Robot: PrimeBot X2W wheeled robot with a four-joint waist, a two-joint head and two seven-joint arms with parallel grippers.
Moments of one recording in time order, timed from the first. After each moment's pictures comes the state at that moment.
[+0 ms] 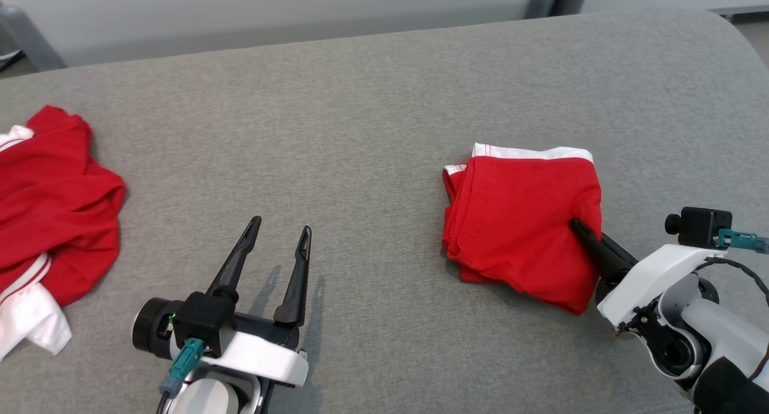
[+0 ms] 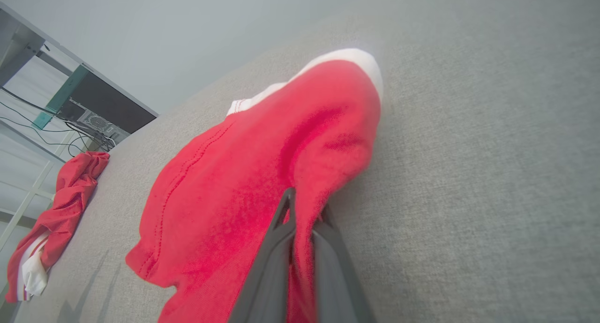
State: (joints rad) left arm -0.12 0.05 -0.21 0.13 -0.14 -0.02 -0.26; right arm -0.63 -0.50 0.98 0.55 1.40 0.13 -0.22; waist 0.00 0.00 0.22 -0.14
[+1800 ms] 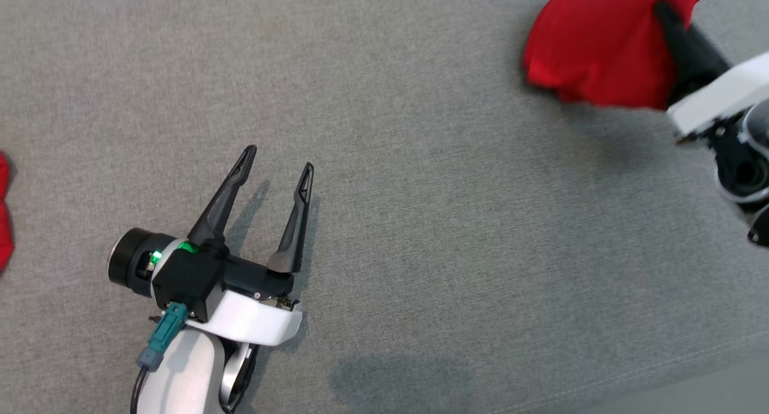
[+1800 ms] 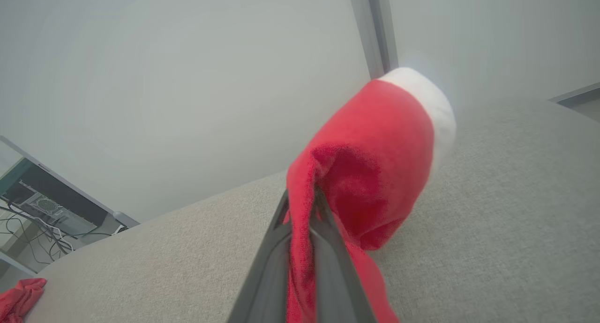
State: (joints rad) left arm -0.23 0.06 -0.18 0.01 -0.06 -0.08 -0.26; right arm -1.04 -0.54 0.93 0.63 1.44 0.13 -0.25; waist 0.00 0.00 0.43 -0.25
